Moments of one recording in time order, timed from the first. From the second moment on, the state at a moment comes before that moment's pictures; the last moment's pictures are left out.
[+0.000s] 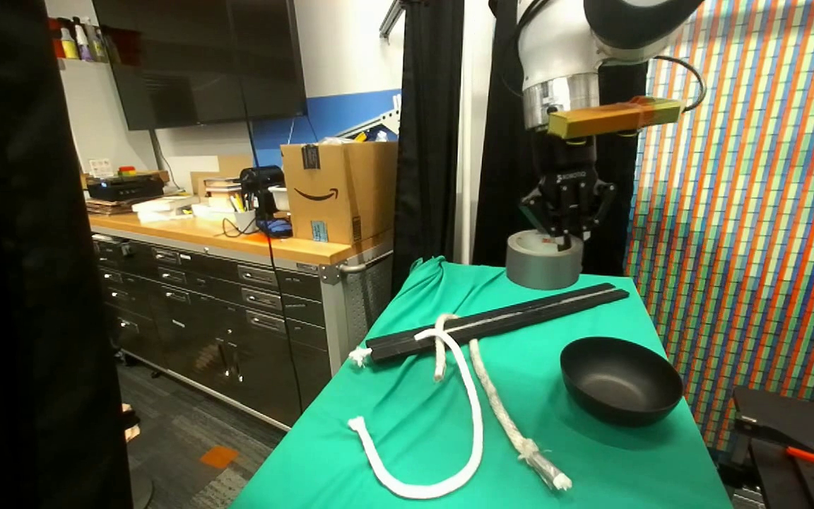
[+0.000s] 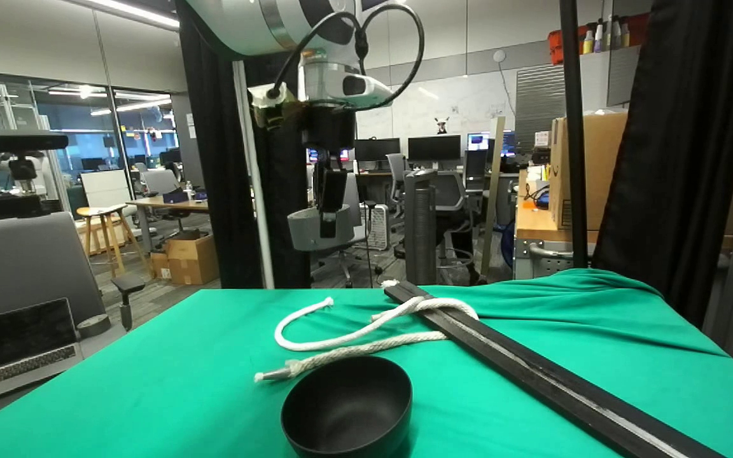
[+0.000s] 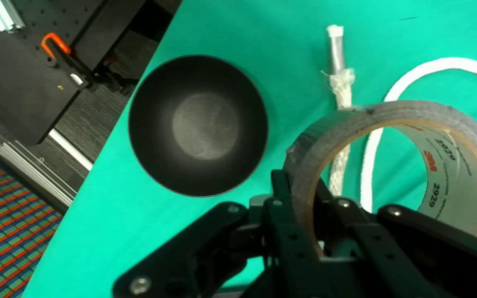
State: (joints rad) arm 0.11 -0.09 0.02 -2.08 0.01 1.83 0.91
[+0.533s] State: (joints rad) arm 0.03 -0.14 0.02 -2.27 -0.04 1.88 0.78
